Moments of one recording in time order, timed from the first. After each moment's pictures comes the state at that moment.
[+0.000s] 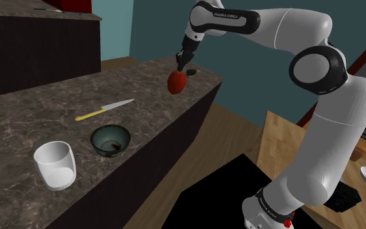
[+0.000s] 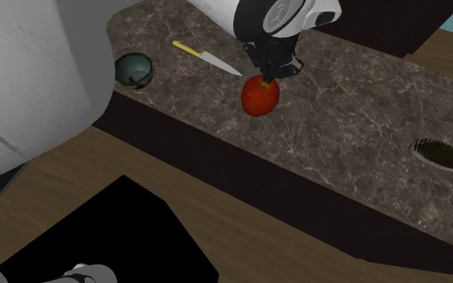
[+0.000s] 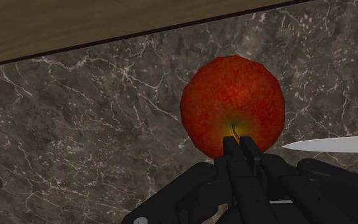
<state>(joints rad) 0.06 0.34 0.00 -1.43 0.04 1.89 -0.21</state>
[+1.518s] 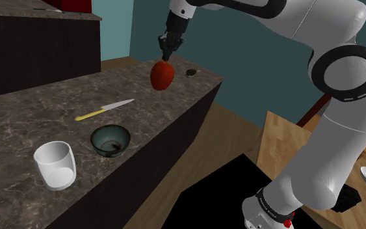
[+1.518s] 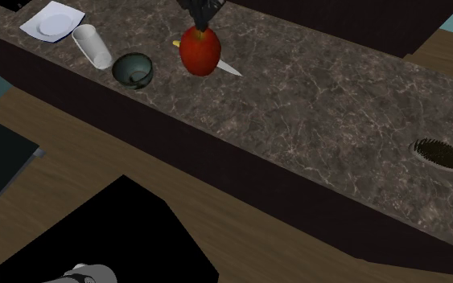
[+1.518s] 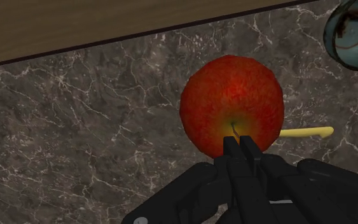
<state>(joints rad) 0.24 0.23 0.09 -1.38 -0.02 1.73 0.07</state>
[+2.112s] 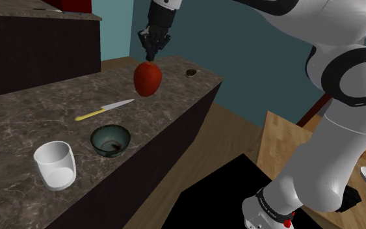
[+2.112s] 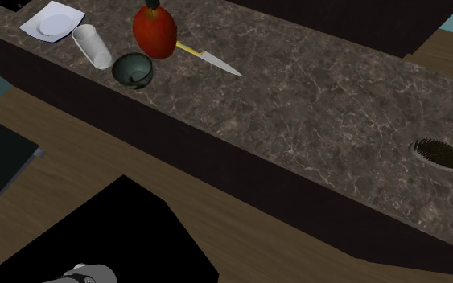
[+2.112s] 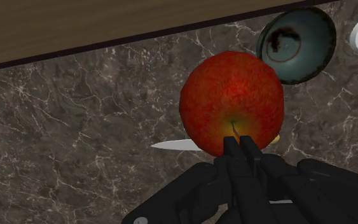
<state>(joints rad) 0.37 0.22 0.16 -1.33 -0.06 1.67 0.27</state>
